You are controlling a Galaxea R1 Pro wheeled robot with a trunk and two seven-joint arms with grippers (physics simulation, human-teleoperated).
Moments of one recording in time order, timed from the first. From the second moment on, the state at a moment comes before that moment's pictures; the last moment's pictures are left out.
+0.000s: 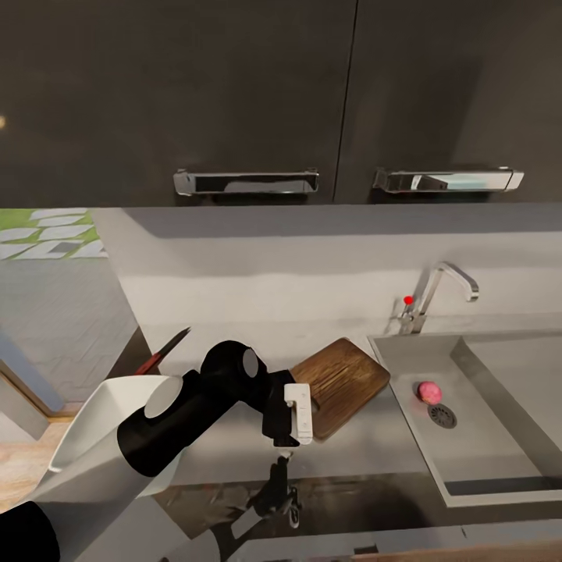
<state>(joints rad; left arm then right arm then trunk) -0.88 0.05 -0.83 -1.54 -0.73 0.83 -1.38 -0.08 -0.02 0.14 -0.16 -0.27 0.03 0.02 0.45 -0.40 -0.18</state>
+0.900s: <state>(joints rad) -0.88 -0.05 -0.73 -1.51 -0.82 0.84 -1.28 -0.08 -0.01 0.14 -0.15 -0.26 0.03 0.02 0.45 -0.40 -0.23</state>
